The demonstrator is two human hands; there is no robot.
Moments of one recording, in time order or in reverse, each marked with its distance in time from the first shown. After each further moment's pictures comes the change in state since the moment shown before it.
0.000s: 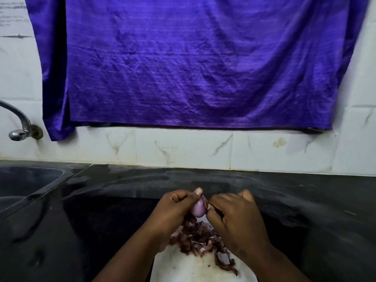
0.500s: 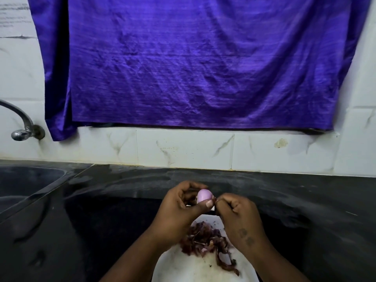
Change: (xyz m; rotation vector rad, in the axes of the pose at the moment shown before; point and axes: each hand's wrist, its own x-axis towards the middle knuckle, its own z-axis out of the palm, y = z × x) left_hand 0.004 -0.006 0.005 0.014 0.024 0.239; right_hand 0.002 0.001 0.008 0.538 0.019 0.393
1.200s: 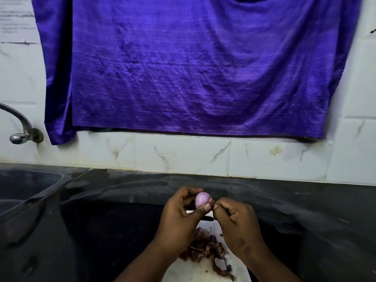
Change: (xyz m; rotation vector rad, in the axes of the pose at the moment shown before) left_hand 0.000 -0.009 0.017 0.017 0.177 0.040; right_hand 0.002 0.003 -0.006 -0.008 0.022 -0.152
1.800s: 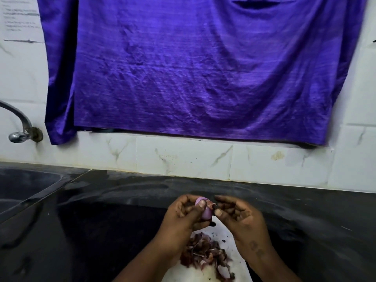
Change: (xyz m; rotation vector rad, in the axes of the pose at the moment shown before) left_hand 0.003 0.001 -0.006 -0.343 -0.060 -0.254; right_hand 0.002 0.000 -0.003 0.528 0.018 0.314
